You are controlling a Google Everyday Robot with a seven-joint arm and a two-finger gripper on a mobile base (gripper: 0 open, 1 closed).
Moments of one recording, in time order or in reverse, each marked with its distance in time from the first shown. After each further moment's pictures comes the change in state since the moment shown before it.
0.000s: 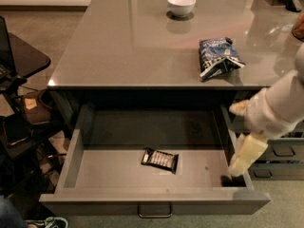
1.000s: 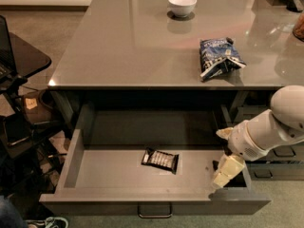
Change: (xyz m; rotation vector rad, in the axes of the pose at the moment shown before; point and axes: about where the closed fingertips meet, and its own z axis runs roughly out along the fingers) arm 0.028 0.004 0.111 -0.095 -0.134 0.120
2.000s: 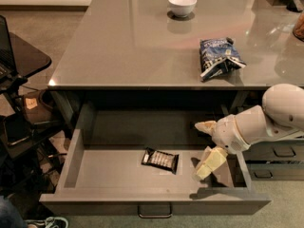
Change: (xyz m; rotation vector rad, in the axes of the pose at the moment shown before) arm -0.067 0.009 0.014 -0.100 -0.251 -0.079
